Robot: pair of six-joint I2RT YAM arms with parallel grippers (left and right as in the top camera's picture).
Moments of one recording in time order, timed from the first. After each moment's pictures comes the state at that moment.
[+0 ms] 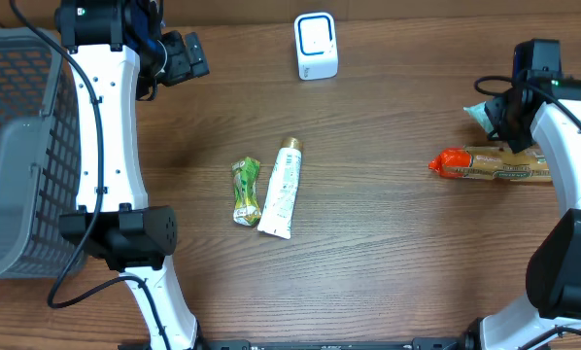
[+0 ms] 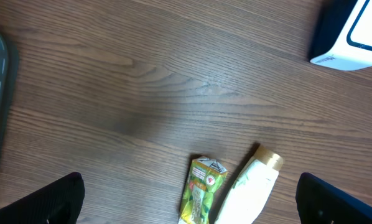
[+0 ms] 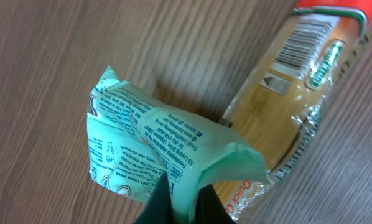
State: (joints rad) left arm 0.02 2.12 2.50 -1.60 0.04 -0.32; right arm -0.13 1.81 1.48 -0.89 0.20 0.99
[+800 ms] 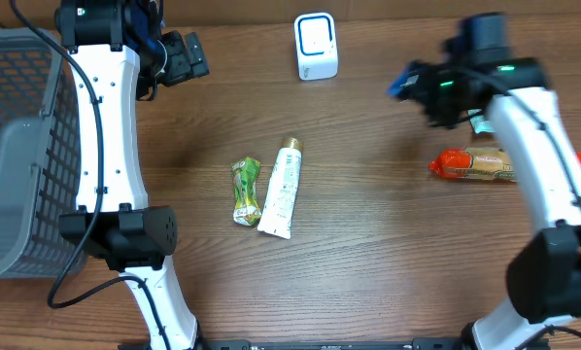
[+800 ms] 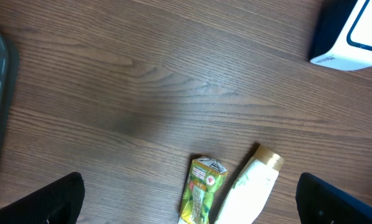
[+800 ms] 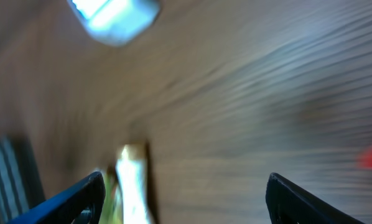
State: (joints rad) left arm 0.02 2.12 2.50 -1.60 0.04 -0.32; right arm 0.14 1.82 1.64 -0.91 -0.35 0.55
